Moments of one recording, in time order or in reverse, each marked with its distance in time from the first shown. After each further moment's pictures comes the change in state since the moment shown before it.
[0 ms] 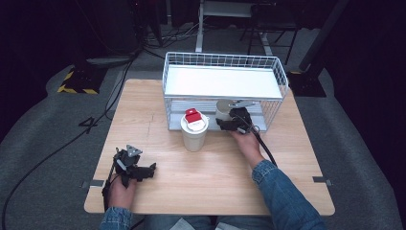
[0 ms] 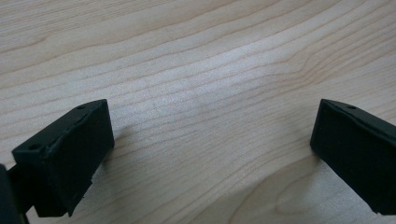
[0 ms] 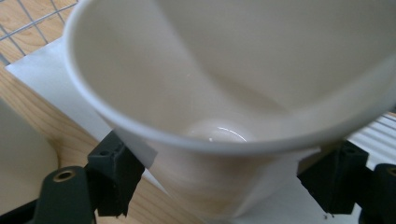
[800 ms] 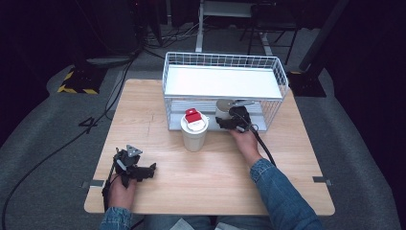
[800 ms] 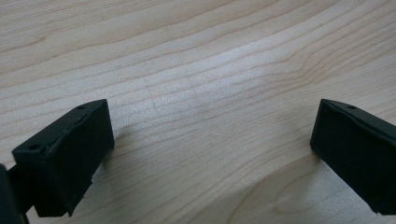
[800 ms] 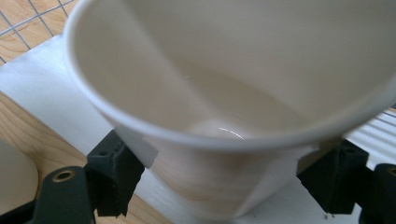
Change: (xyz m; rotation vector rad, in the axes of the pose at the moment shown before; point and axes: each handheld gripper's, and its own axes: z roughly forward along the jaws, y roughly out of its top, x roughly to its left) left arm 0.000 0.000 0.000 0.001 0.000 0.001; right arm -0.006 -0.002 0.012 0.000 -0.003 0.037
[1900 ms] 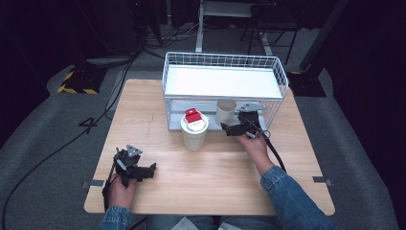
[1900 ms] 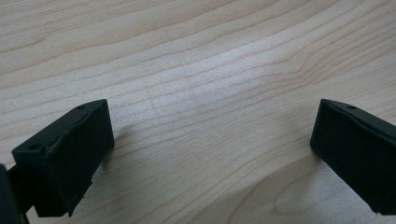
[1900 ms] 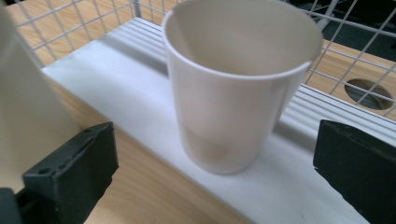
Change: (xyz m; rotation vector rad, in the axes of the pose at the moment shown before) left arm 0.000 0.000 0.000 0.000 -0.003 0.003; right arm 0.003 -0.008 -0.052 -0.047 0.033 -0.033
